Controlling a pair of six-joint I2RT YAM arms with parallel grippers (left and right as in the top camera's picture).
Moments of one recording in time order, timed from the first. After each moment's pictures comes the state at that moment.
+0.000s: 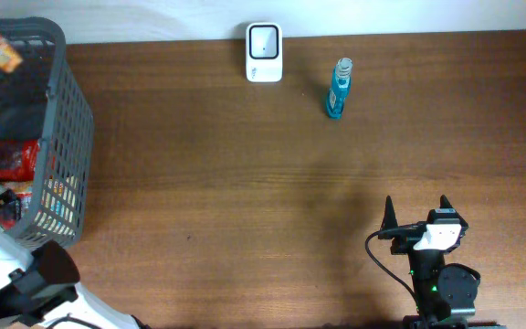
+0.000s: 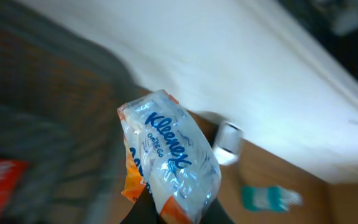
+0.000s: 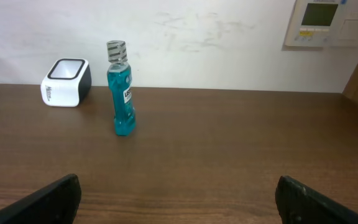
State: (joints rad) left arm 0.54 1.94 2.58 -1.35 0.65 -0.23; right arm -0.02 0.01 0.01 -0.08 0.02 -0.03
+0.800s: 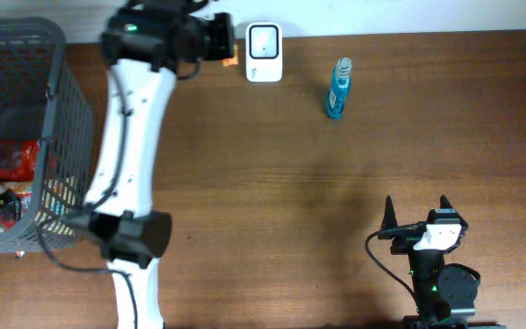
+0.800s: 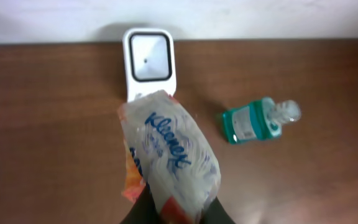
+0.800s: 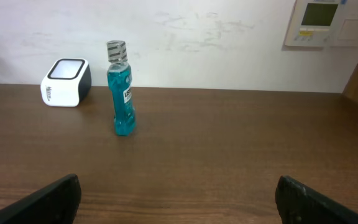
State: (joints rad) left arm -0.29 2.20 2.59 -1.22 0.20 -0.26; right arm -0.02 0.01 0.01 -0.08 0.02 -0.03
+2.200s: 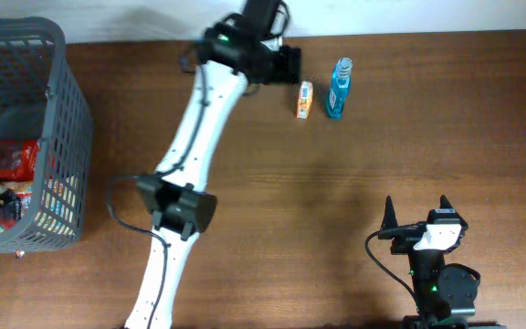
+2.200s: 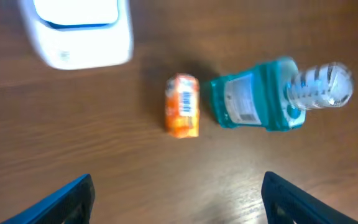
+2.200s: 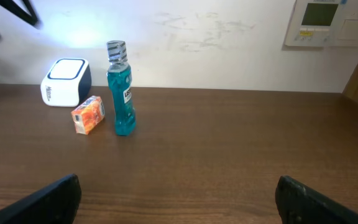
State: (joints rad) left arm -0.43 2.55 2.90 -1.34 0.17 -0.35; right arm -0.02 0.01 0.01 -0.08 0.02 -0.03
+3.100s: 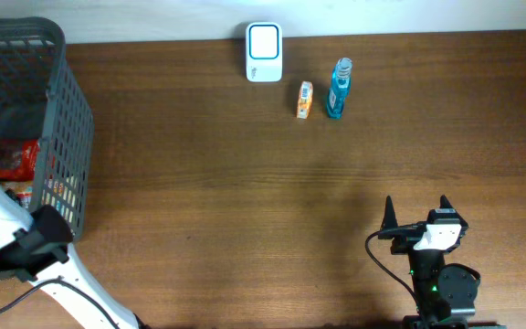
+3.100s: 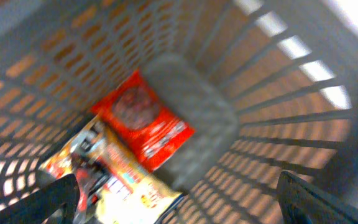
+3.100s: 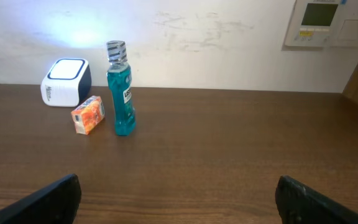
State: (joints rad) left arm 0.54 2.25 2.96 -1.68 -0.04 -0.29; right arm -0.02 0.01 0.01 -0.08 0.02 -0.03
